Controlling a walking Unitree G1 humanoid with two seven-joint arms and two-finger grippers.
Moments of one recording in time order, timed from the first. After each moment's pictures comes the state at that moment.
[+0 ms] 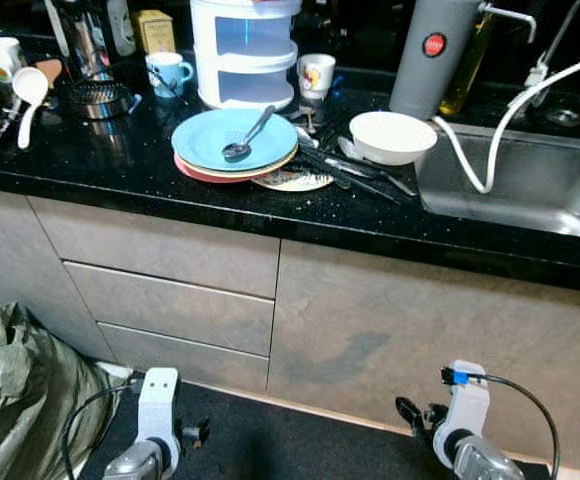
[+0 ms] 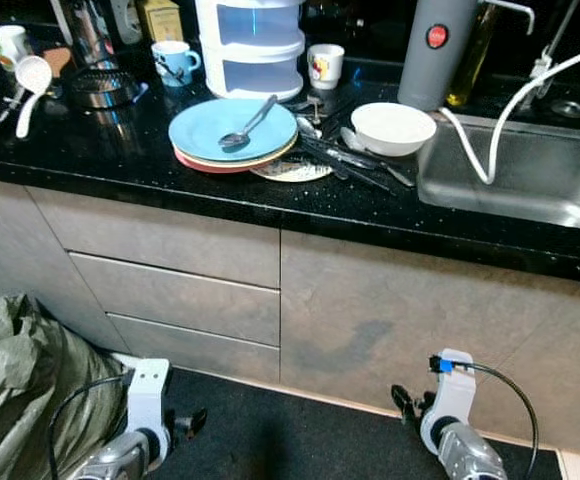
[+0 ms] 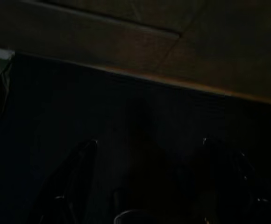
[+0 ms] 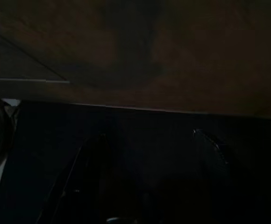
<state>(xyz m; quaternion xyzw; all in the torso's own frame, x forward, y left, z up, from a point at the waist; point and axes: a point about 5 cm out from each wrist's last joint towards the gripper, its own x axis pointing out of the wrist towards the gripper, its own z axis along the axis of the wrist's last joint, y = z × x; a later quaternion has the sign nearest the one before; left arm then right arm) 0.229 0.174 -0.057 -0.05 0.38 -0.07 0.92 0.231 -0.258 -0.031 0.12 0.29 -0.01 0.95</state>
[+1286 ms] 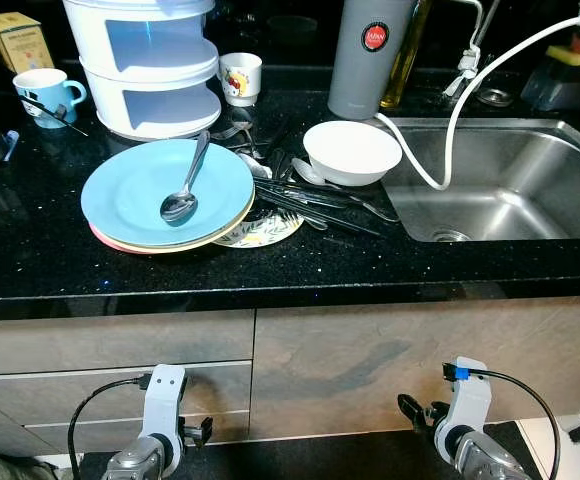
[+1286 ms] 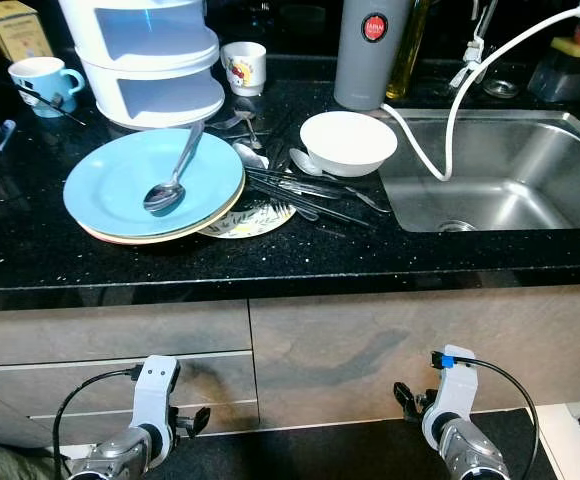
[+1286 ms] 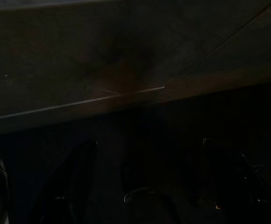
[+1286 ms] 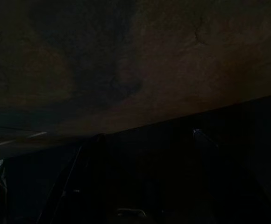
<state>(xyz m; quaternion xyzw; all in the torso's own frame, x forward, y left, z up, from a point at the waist) 0.221 0.179 -0.061 -0.03 0.39 -0.08 0.92 0.229 -0.253 -0.036 0.13 0.31 -0.02 0.94</state>
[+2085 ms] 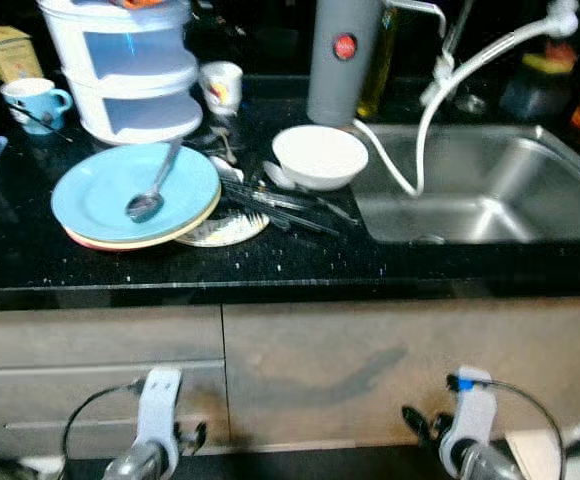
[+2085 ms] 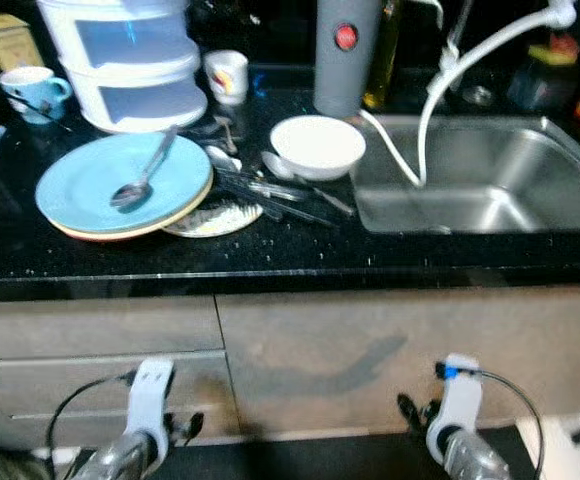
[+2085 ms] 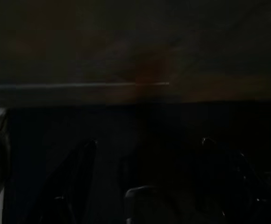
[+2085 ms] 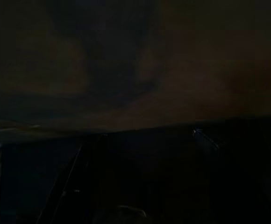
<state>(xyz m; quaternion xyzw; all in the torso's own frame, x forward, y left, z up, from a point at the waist) 0.221 0.182 -0.062 -0.04 0.40 -0.04 0.92 0.223 -0.259 -0.037 0.12 0.31 -0.01 0.94</state>
